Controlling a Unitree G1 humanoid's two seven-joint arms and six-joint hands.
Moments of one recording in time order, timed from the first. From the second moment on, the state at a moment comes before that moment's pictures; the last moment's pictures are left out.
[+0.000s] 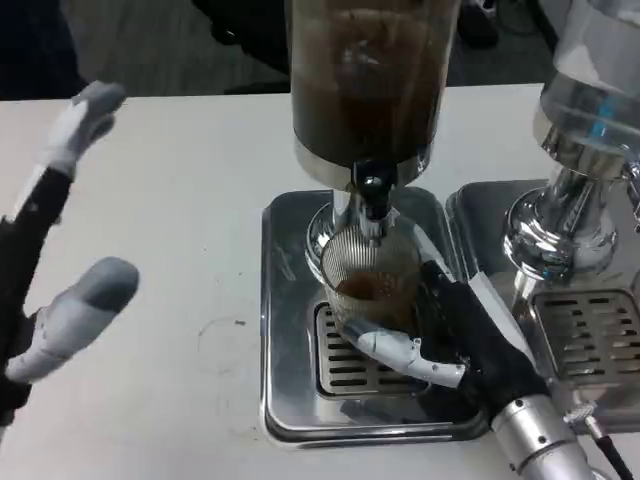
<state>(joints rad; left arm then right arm) 0.21 0.31 0.30 -0.02 0.05 -0.79 -0.22 -0.02 -0.12 0.19 0.32 -0.24 -0.34 0.03</state>
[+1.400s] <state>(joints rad) 0.28 0.37 0.21 0.44 0.22 -0.87 -0.04 -0.05 -0.05 0.19 0.39 -0.25 -0.36 -0.04</state>
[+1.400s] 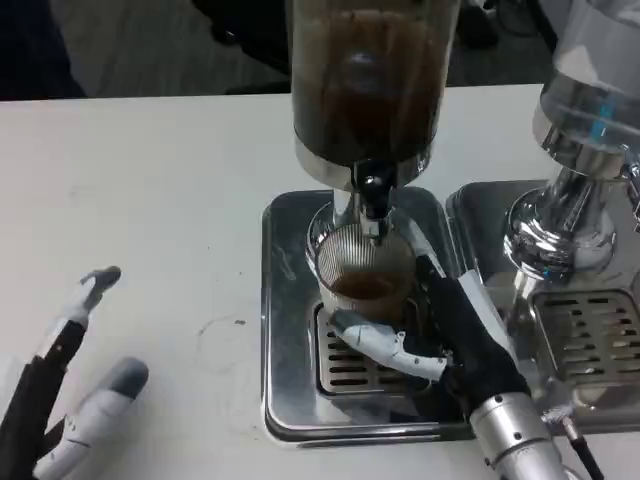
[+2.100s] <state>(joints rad) 0.28 0.37 0.21 0.44 0.18 -0.87 -0.04 -0.08 -0.01 0.21 0.46 -0.26 -0.41 -0.11</state>
